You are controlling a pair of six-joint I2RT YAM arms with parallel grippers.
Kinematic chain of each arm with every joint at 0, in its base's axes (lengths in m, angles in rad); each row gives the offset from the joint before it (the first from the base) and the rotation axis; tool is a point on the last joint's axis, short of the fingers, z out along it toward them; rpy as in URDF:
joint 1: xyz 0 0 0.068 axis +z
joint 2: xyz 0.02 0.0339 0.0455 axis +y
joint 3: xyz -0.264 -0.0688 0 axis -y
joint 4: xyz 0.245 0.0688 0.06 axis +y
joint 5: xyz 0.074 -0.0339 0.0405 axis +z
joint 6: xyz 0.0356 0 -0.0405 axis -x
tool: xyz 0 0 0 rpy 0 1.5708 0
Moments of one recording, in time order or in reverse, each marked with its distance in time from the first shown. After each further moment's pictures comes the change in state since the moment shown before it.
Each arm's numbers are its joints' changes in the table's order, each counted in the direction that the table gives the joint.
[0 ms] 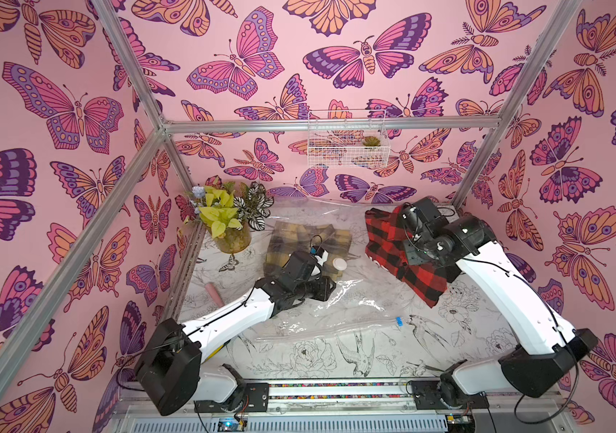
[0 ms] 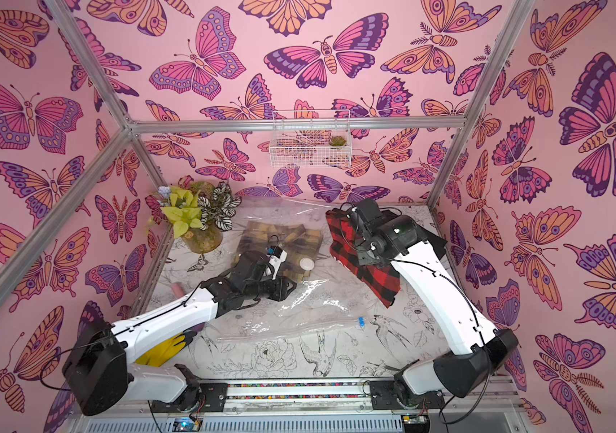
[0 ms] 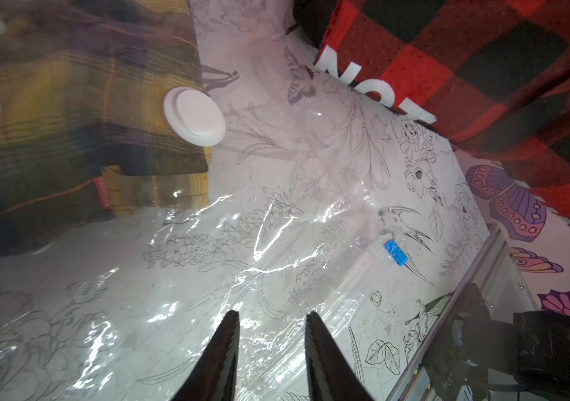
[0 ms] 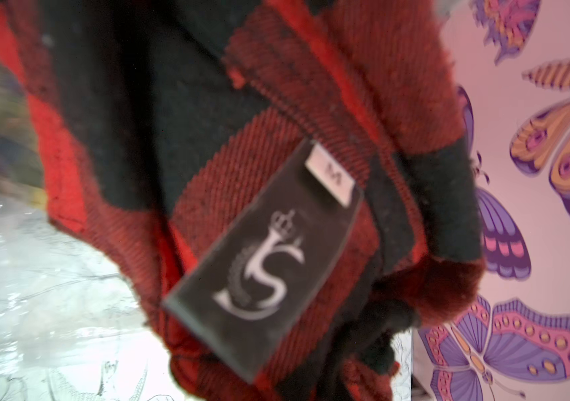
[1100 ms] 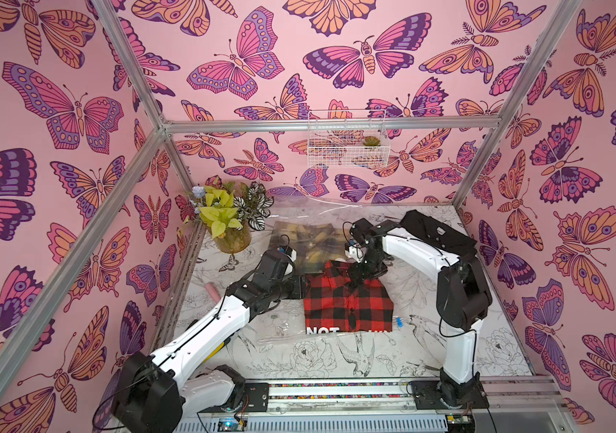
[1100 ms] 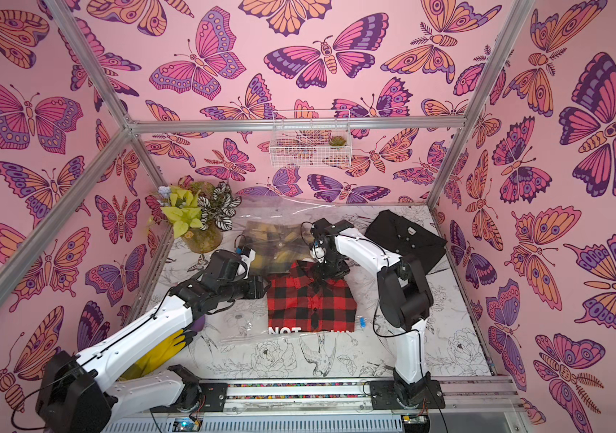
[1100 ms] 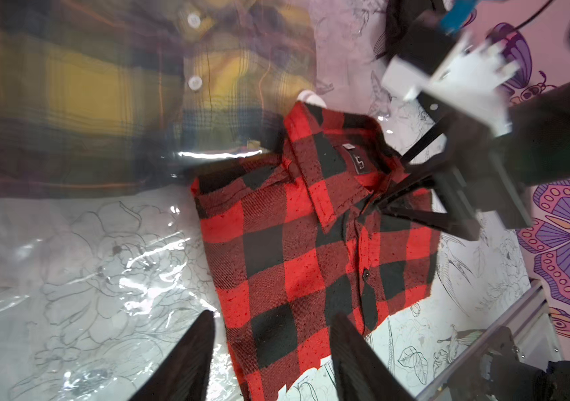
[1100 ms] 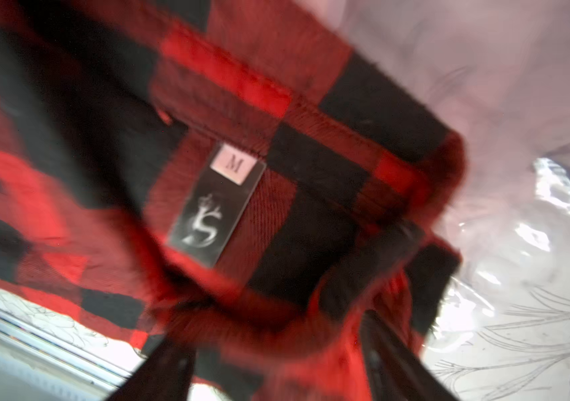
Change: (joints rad) left arm 0.160 -0.147 -0.073 0.184 0.012 0.035; right arm -0.009 0.484 -0.119 -0.235 0.557 0.228
